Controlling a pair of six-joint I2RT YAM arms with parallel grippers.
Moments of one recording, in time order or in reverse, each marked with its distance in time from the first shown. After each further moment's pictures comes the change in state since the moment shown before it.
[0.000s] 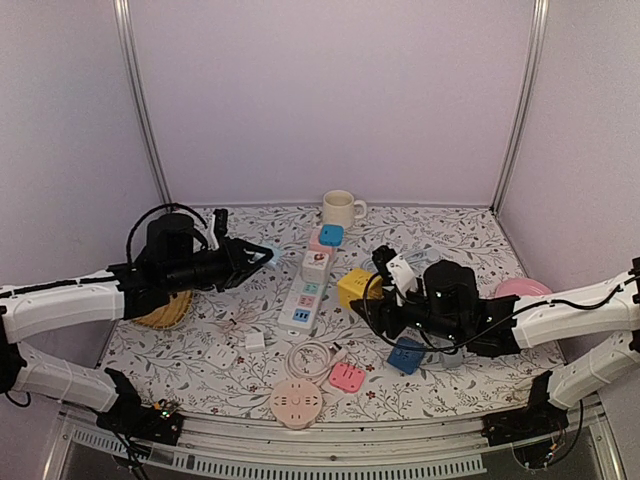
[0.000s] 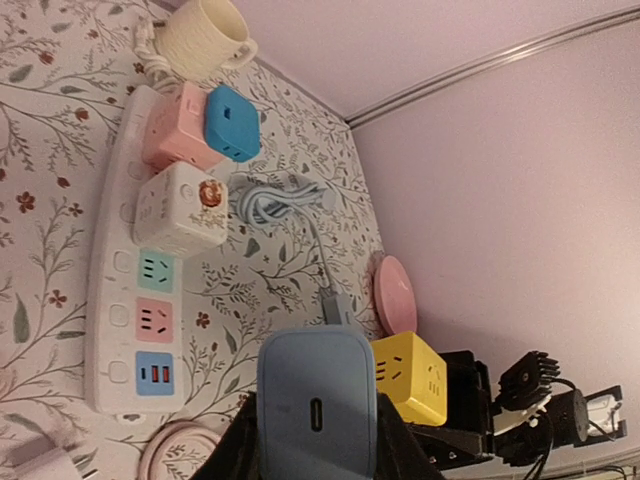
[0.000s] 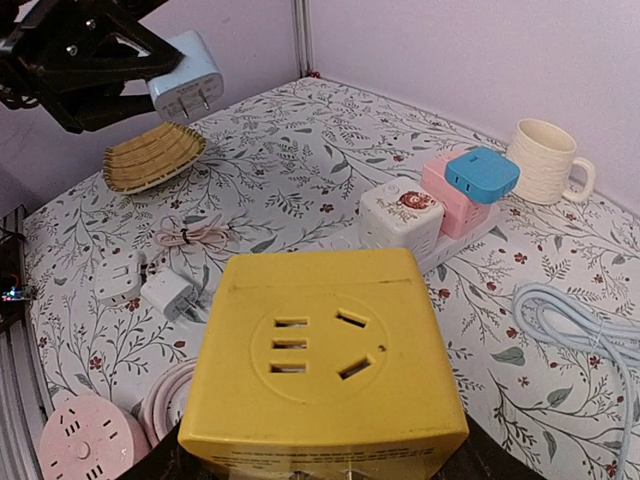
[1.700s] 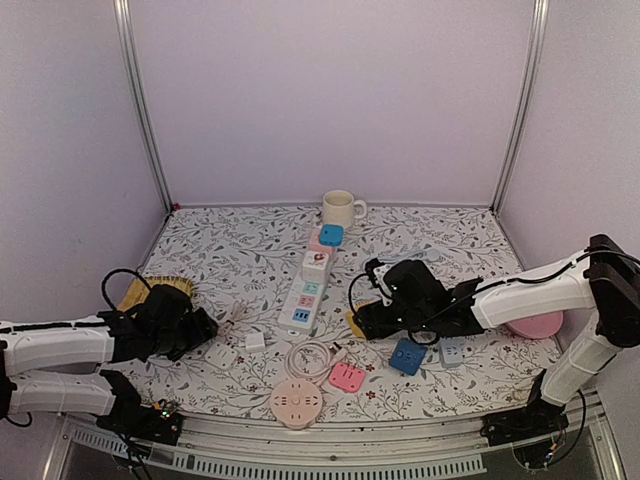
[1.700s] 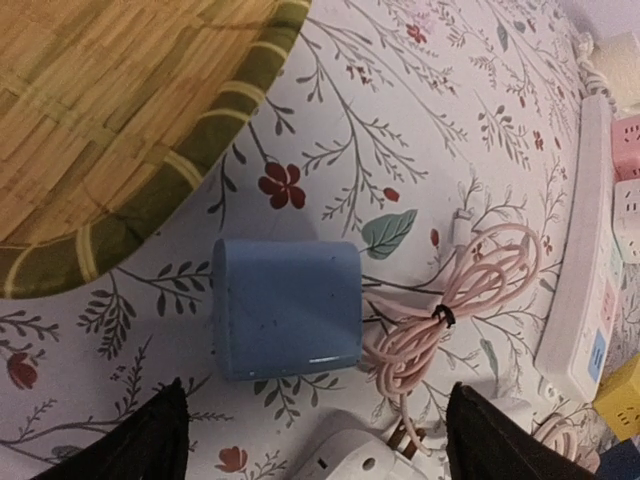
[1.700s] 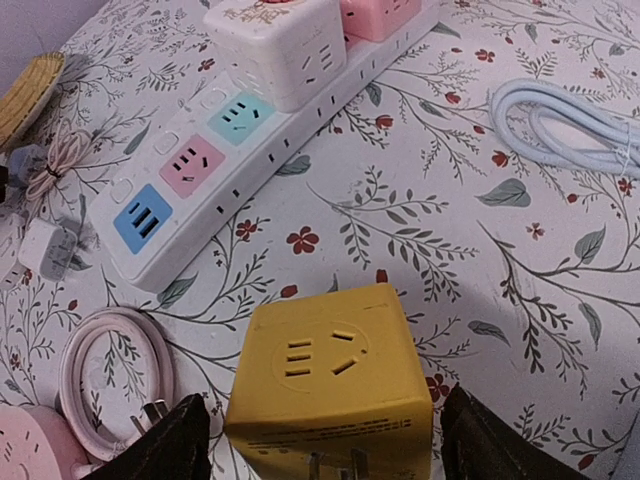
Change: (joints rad) left arm 0.063 -0.188 -0.380 -0.433 -0.462 -0.035; right arm -0.097 0.264 0.176 -0.344 -0.016 0.292
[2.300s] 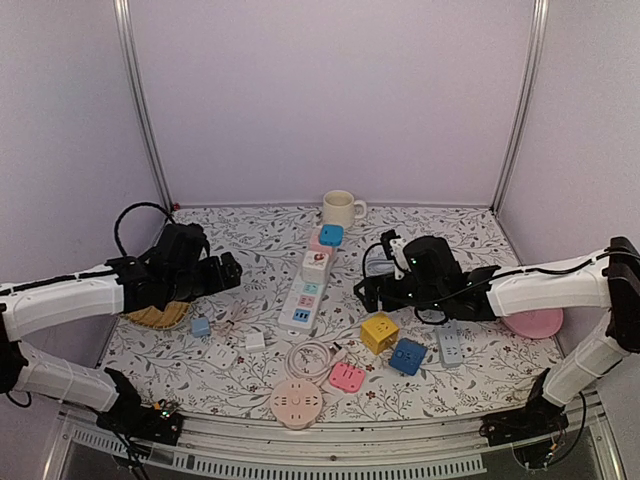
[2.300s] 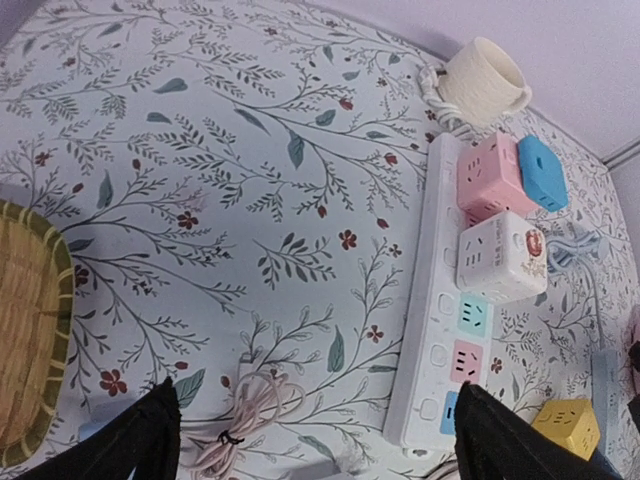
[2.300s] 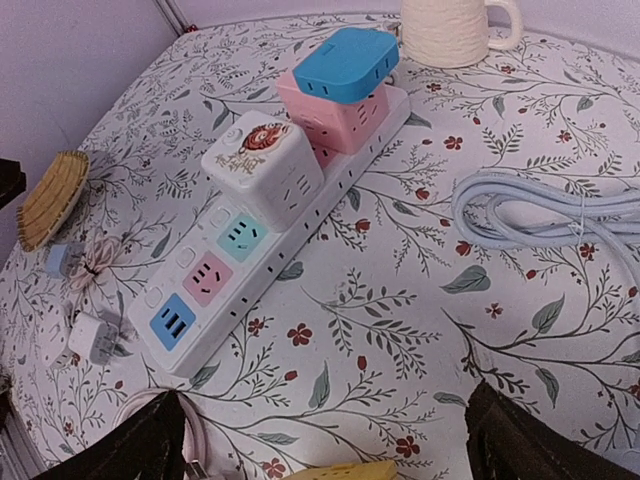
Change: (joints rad) left arm -0.034 0.177 0.408 -0.043 -0.069 0.281; right arm -0.089 -0.083 0.013 0.068 -0.036 0.006
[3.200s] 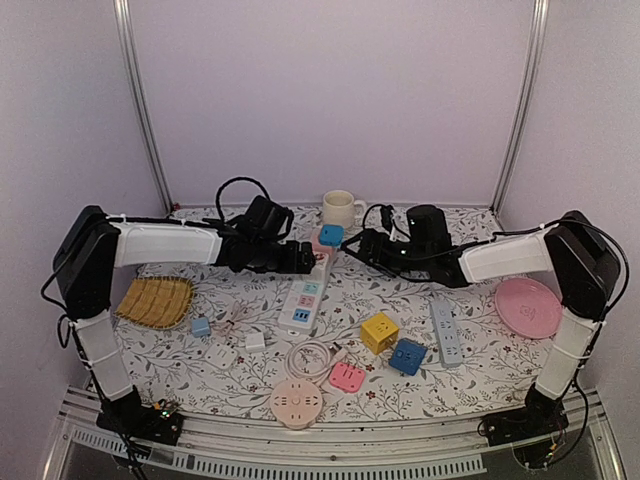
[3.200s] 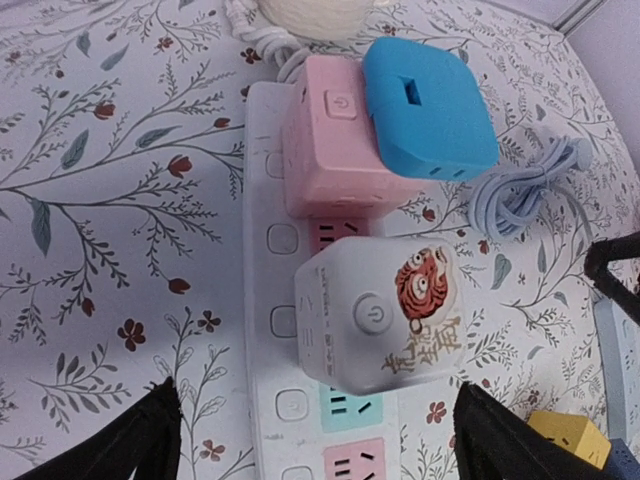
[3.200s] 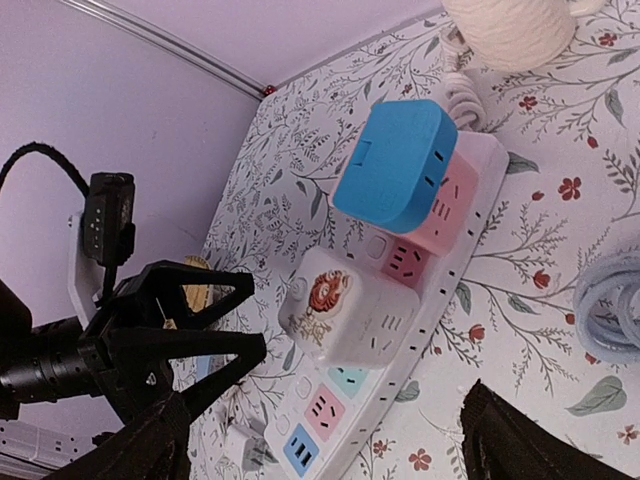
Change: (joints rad) left arm -0.060 0.663 0.524 0.078 0.225 0.252; right arm -0.243 0.312 0.227 0.299 -0.500 0.360
